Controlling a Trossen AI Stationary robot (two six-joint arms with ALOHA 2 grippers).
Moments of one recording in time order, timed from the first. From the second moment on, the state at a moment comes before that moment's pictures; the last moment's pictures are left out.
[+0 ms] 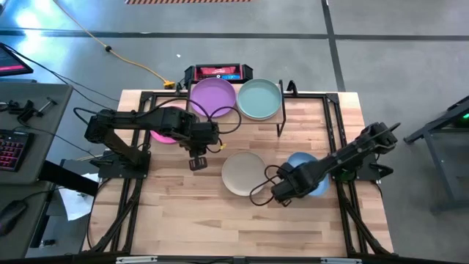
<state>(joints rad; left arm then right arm) -0.05 1.60 1.70 -1.43 -0.13 -0.25 0.46 1.64 1.30 -1.31 0.06 1.30</state>
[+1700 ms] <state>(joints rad) 0.44 1.39 1.70 -1.49 -0.20 0.11 -0.27 1.67 1.98 -0.89 0.15 -0.09</state>
